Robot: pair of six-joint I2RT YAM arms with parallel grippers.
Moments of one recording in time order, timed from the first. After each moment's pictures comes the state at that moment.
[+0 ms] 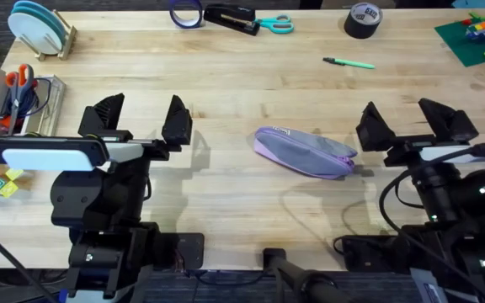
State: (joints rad) left arm -0.01 0.00 0.01 -0.02 0.00 0.01; right arm 0.00 0.00 0.01 -0.09 -0.04 0.00
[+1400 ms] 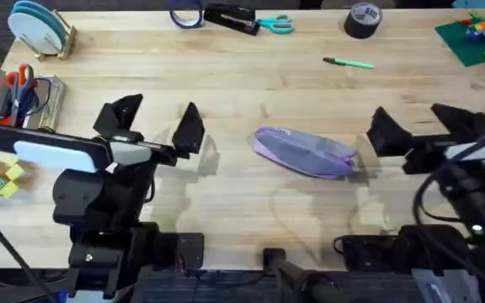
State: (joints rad) left arm -0.01 0.00 0.01 -0.05 0.15 0.01; right arm 0.00 0.07 0.27 -0.45 -0.03 0.01
